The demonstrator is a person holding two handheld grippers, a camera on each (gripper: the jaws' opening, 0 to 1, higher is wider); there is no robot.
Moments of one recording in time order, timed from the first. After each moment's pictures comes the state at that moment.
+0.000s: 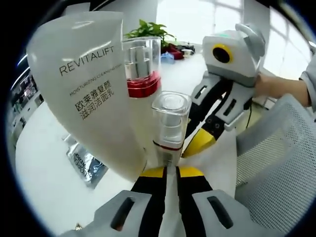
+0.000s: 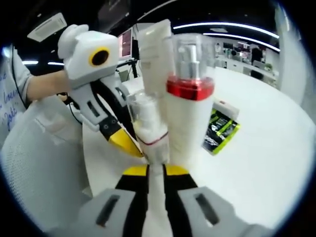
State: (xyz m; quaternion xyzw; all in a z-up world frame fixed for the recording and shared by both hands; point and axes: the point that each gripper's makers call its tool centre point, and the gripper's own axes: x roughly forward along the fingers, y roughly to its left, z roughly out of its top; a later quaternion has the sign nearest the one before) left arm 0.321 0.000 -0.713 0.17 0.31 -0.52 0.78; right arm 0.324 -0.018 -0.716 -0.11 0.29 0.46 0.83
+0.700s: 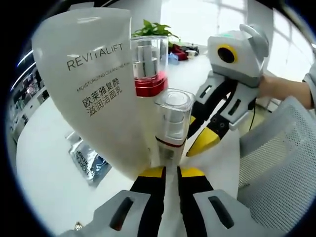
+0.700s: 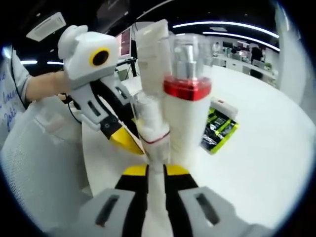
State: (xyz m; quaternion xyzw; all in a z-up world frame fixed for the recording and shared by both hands) left arm 0.326 0.004 -0.712 0.16 0.31 -0.51 0.78; right arm 0.324 -0.021 -0.715 -0.12 0.29 0.46 0.83
